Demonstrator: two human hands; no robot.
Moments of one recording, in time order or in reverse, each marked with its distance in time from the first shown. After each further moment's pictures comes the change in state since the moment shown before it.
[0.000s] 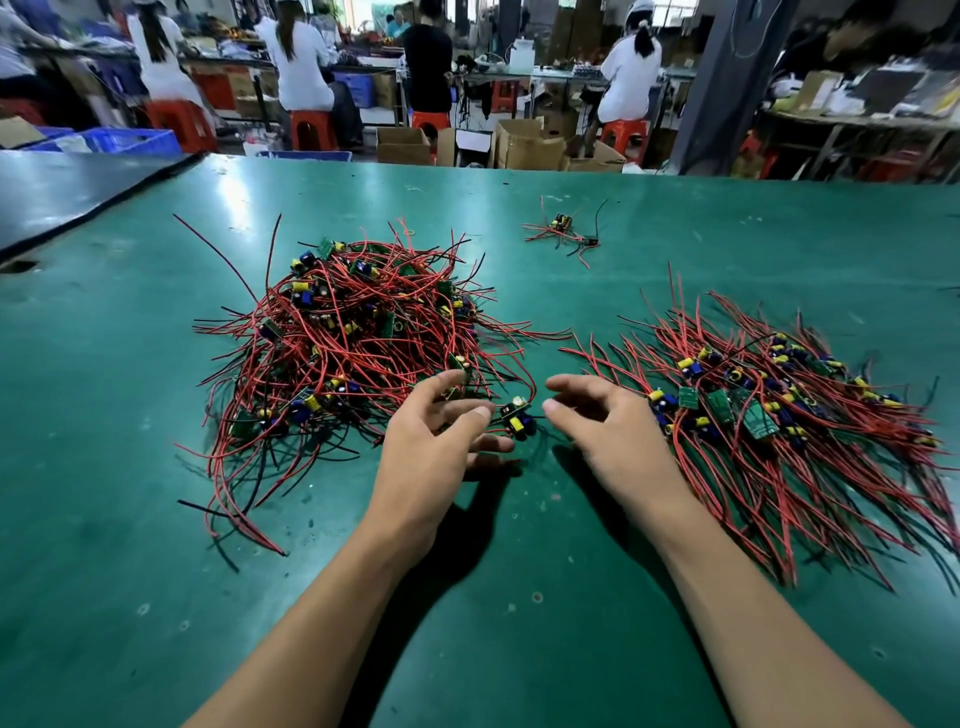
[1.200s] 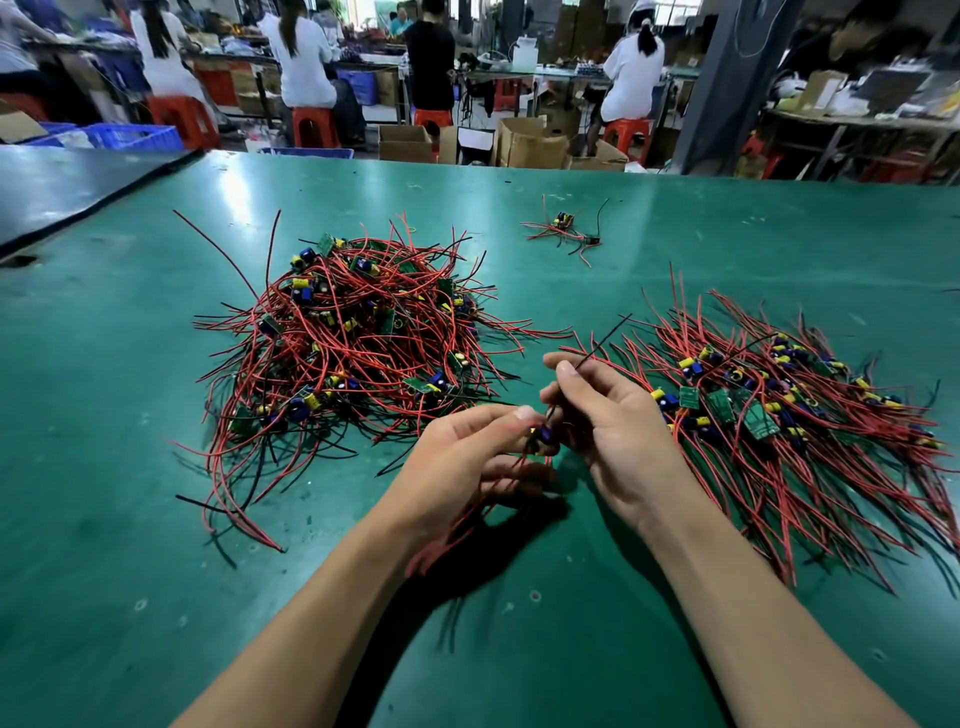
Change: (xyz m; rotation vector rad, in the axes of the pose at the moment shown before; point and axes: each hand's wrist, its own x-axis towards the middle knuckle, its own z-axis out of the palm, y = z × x) left_hand -0.008 0.002 0.008 -0.055 -0.326 -0.218; right_hand -0.004 -0.018 0.008 0.623 -0.077 0.122
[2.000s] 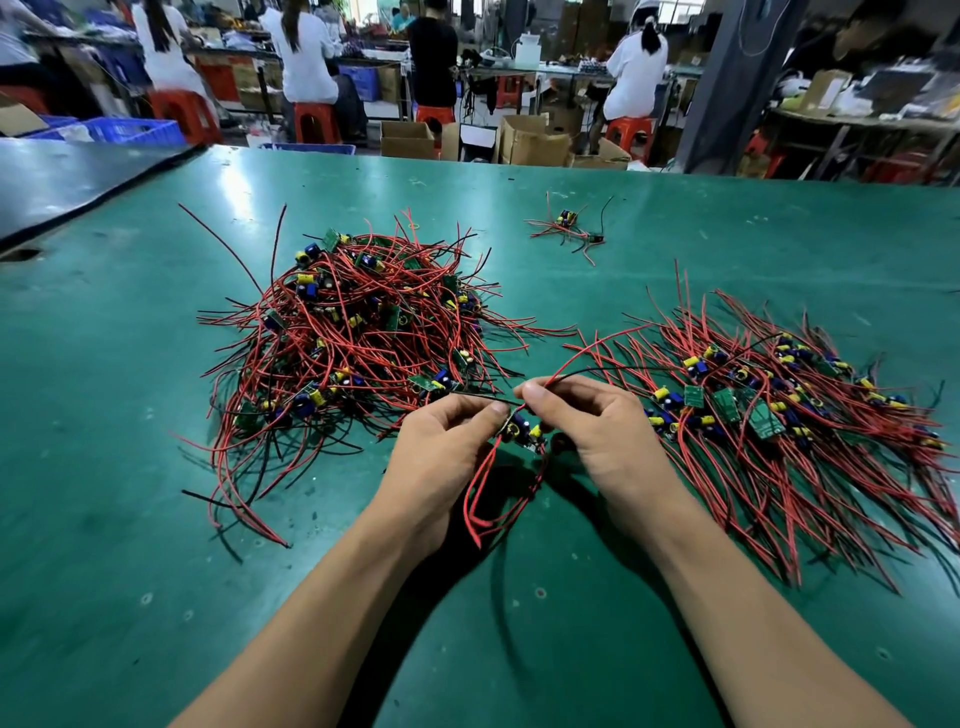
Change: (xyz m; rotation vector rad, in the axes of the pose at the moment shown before) left_hand 0.004 0.002 -0.002 0.056 0.324 0.049; right_hand -0.004 0.011 0.001 -0.269 -0.095 -0.118
